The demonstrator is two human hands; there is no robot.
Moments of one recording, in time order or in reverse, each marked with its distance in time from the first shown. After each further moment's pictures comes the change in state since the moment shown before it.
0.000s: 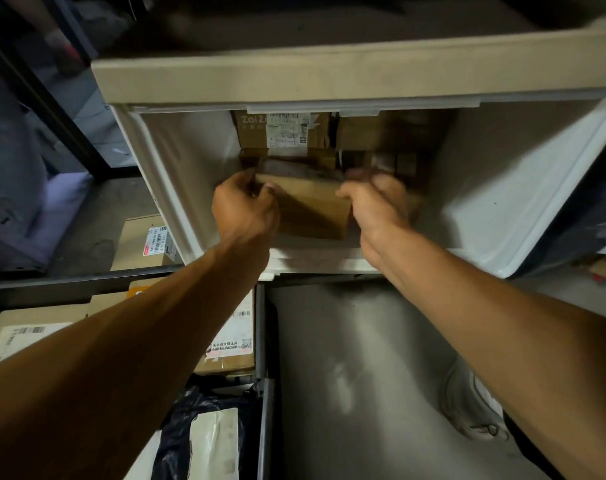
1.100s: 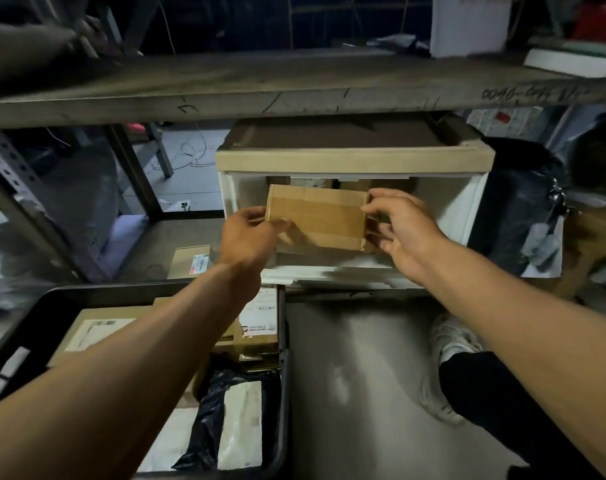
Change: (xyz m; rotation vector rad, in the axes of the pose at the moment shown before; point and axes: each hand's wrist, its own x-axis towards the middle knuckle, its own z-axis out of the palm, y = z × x) left_hand -0.119 0.071 -0.113 -0.171 -0.220 0.009; right_hand -0.145 -0.095 -0.075 0.096 -0.241 -0.049
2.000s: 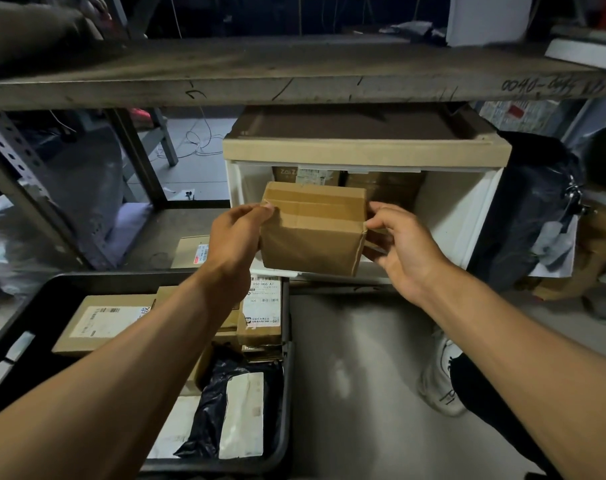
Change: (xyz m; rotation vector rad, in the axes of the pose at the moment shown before) left_hand -0.007 -0.002 -0.019 -0.135 0.019 -0.056; right_hand -0.019 0.020 0.009 0.114 -0.073 0.027
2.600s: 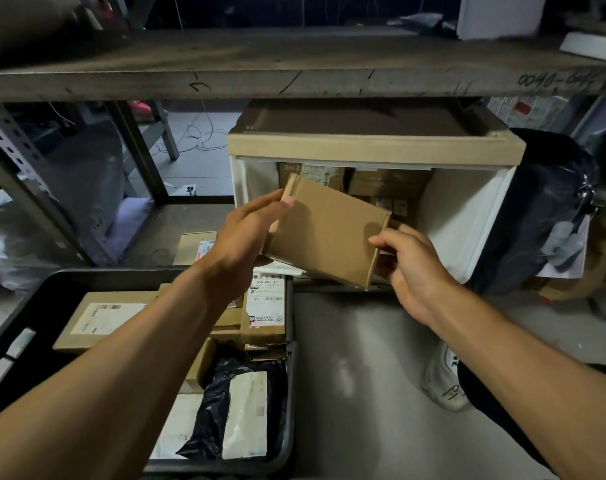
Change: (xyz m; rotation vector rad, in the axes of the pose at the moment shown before) left_hand 0.004 0.004 -0.009 0.159 -0.249 -0.001; right_hand 0.004 0.025 -0.006 -0.074 0.058 0.029
